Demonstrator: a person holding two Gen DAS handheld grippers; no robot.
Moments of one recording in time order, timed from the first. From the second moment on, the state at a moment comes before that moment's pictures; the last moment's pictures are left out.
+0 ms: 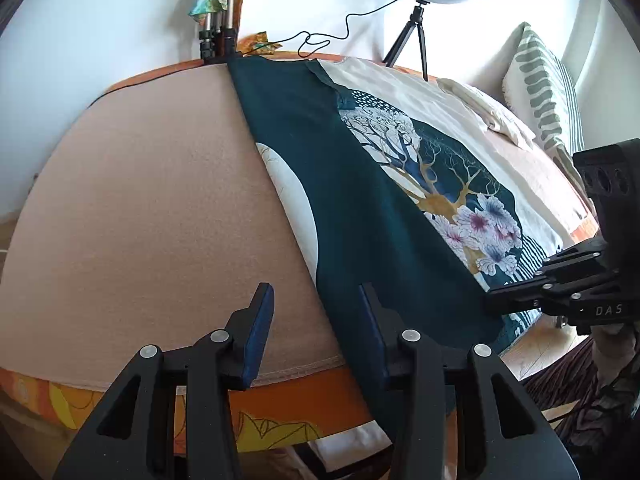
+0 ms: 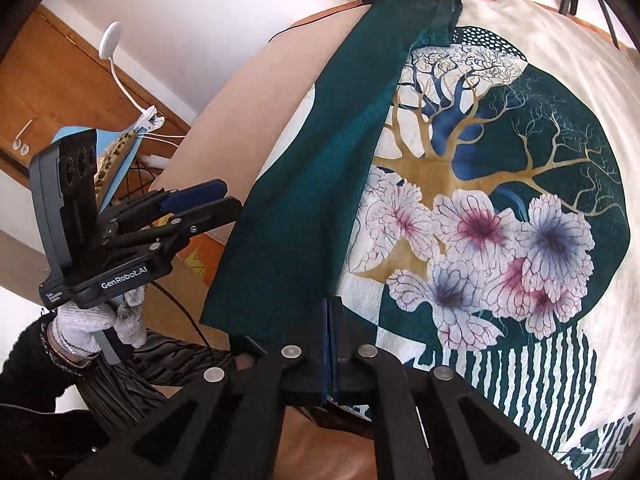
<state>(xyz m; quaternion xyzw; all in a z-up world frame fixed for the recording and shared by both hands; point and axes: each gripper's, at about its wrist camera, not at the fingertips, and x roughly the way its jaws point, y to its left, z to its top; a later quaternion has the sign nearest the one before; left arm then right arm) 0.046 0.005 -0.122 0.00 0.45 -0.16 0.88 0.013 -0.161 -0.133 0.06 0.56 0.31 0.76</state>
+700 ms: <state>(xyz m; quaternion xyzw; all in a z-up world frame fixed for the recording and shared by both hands) 0.001 -0.136 -0.071 0.05 0.35 -0.30 0.89 0.005 -0.316 -0.025 0.12 0.40 0.20 0.89</state>
